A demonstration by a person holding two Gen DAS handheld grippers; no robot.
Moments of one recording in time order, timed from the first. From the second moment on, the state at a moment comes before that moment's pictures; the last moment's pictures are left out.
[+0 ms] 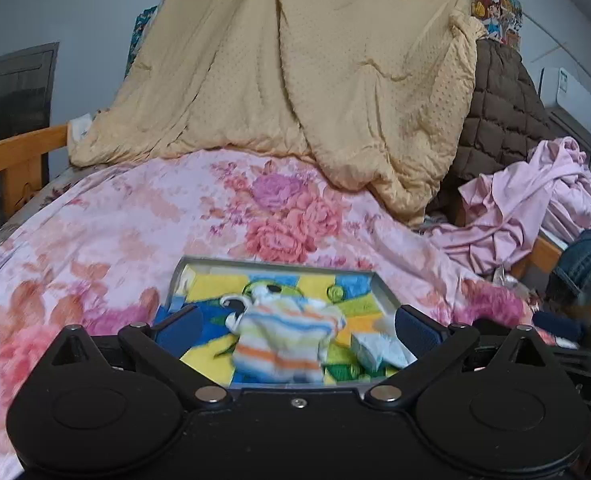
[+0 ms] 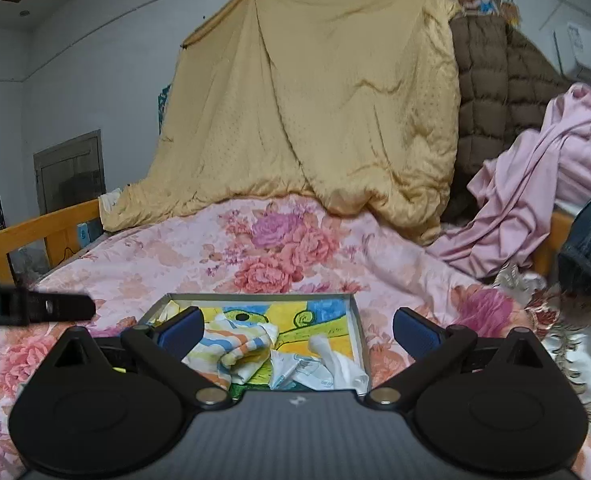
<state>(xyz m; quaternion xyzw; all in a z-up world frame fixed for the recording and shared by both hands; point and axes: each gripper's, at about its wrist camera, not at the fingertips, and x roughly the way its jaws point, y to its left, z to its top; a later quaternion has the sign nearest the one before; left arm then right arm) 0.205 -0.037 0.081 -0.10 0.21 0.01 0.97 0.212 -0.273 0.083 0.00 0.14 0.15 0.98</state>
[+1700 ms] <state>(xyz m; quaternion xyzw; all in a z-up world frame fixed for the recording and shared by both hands) 0.048 -0.020 -0.026 -0.09 0.33 -0.02 0.94 0.087 -0.254 0.009 0.00 0.32 0.11 0.94</state>
